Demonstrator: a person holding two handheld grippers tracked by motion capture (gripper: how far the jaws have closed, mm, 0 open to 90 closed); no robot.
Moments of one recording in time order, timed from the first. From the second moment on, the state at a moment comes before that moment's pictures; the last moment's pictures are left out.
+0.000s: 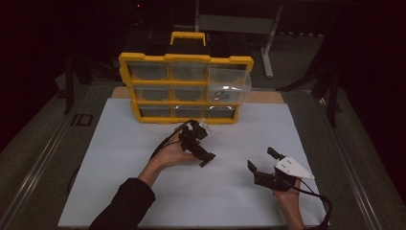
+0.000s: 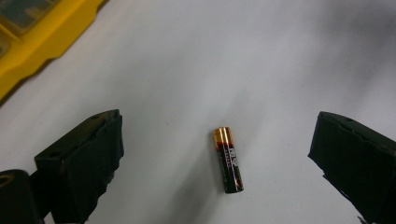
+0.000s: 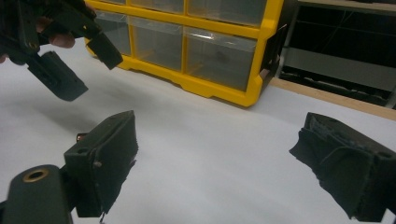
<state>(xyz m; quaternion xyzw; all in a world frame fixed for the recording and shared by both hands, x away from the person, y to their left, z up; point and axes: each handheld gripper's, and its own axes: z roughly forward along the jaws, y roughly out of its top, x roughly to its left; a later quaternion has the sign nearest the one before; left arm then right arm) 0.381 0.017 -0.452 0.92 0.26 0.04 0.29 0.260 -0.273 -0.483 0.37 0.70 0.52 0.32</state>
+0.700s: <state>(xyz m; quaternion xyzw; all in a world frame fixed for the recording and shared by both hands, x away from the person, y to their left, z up) 0.380 0.010 -0.477 0.93 0.26 0.03 0.26 0.260 -0.273 -0.483 0.37 0.70 0.52 0.32</state>
